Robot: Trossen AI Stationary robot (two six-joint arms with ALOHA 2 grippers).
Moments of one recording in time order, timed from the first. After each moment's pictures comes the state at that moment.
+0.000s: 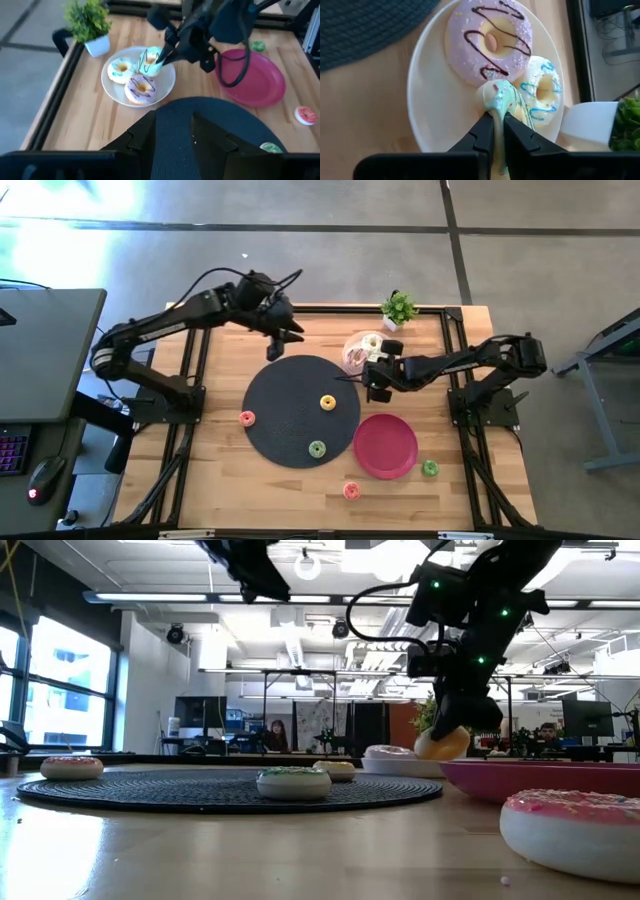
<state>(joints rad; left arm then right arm) 0.43 1.35 1.36 -0.65 0.32 0.21 -0.08 1.55 0.80 -0.45 0.60 -0.04</state>
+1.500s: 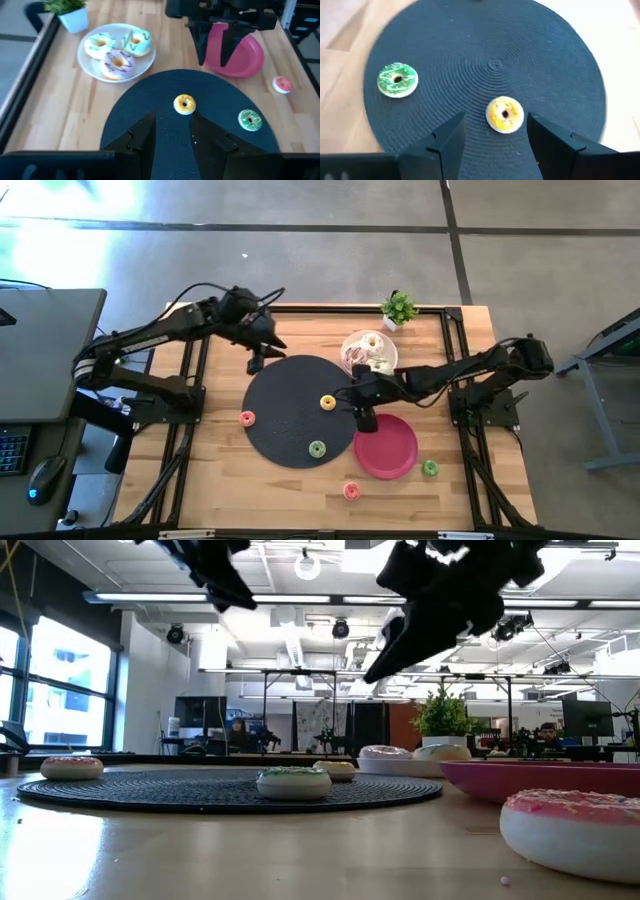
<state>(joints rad) 0.43 1.17 1.13 -0.66 0.38 0.23 0.08 1.50 0.85 -0.06 0.06 -0.06</state>
